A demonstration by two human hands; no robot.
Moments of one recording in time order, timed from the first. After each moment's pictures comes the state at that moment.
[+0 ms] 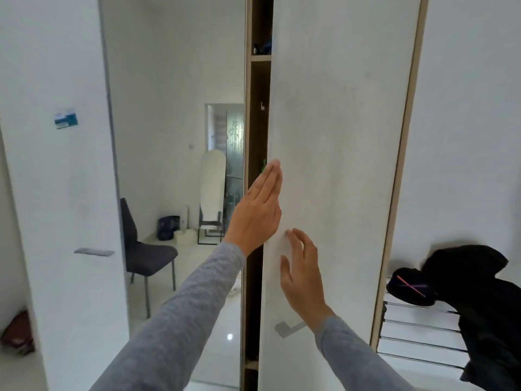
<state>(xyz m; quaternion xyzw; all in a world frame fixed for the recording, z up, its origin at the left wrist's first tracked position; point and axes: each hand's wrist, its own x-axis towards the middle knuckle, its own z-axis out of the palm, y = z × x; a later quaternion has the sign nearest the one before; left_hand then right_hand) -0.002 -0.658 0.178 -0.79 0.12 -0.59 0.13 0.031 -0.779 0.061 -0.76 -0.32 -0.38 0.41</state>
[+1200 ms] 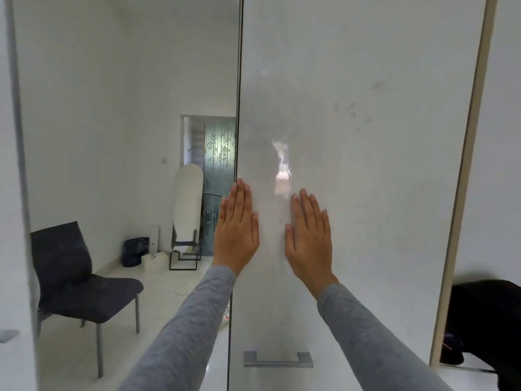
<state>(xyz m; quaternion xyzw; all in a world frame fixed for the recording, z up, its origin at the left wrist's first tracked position) 0.230 -0.535 0.174 -0.79 0.04 -0.61 -0.04 0.255 -0.690 0.166 -0.78 -0.25 -0.53 0.23</state>
